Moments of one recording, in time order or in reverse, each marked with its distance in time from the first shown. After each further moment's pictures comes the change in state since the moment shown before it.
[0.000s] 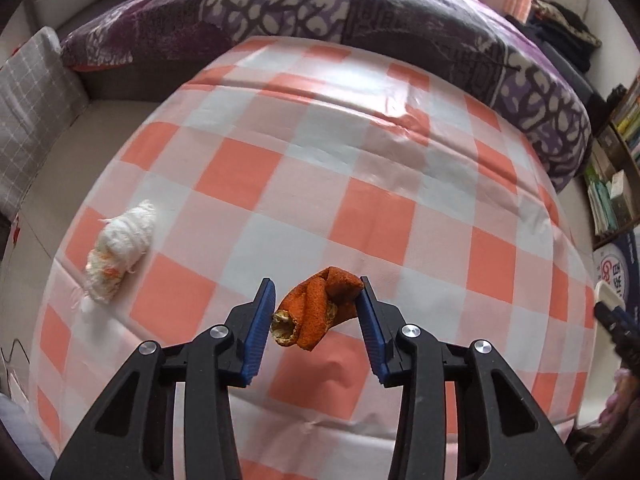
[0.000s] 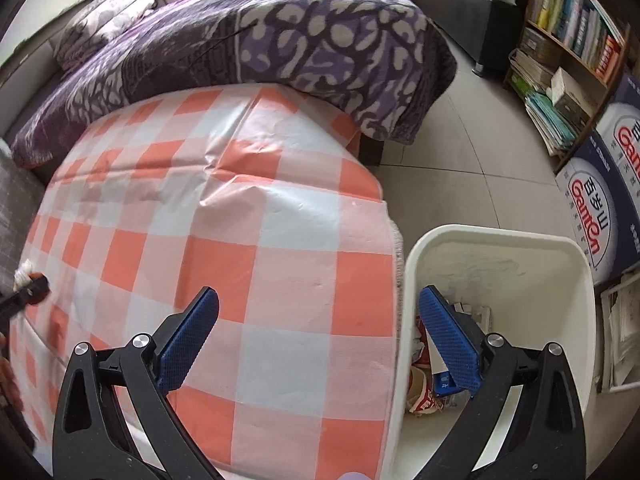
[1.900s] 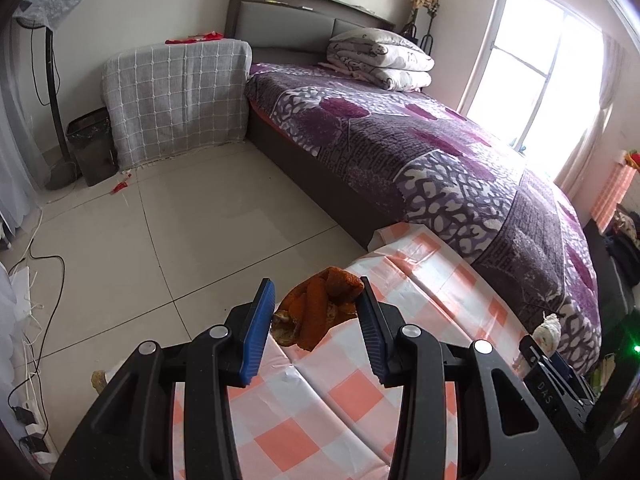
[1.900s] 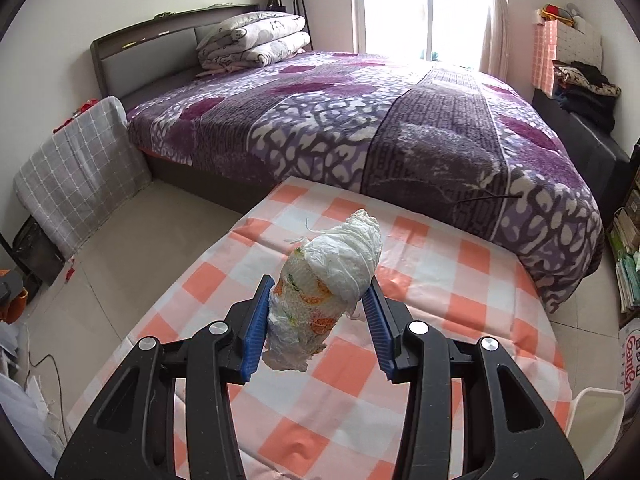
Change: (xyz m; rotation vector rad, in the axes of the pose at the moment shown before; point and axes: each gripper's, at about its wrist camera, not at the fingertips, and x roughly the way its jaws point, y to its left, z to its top) left arm -0.179 0.156 0.008 -0.491 -0.421 0.199; right arm -0.103 0.267 0.062 -0.299 -0.290 0.253
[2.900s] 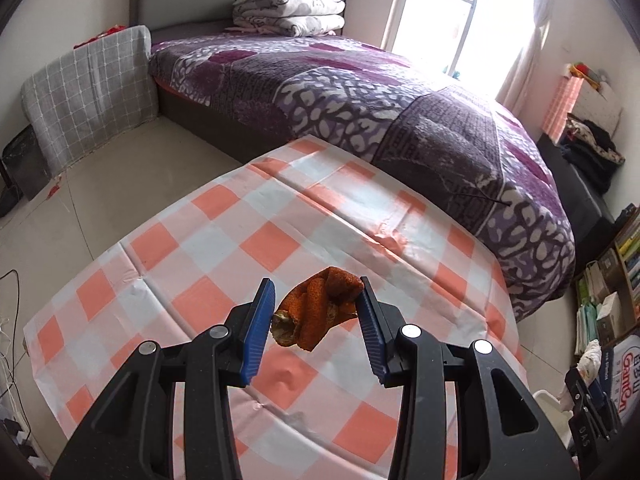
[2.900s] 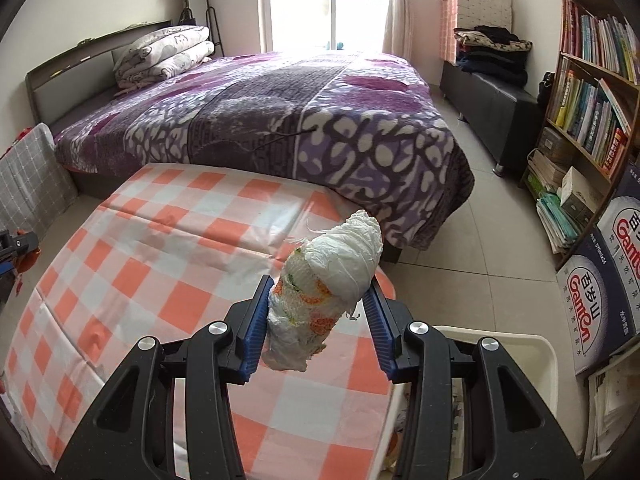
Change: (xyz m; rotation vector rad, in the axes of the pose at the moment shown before) left arm 0.014 -0.166 -0.120 0.217 0.130 -0.159; right arm -0.071 -0.231 -0.115 0.128 -0.015 -0.221
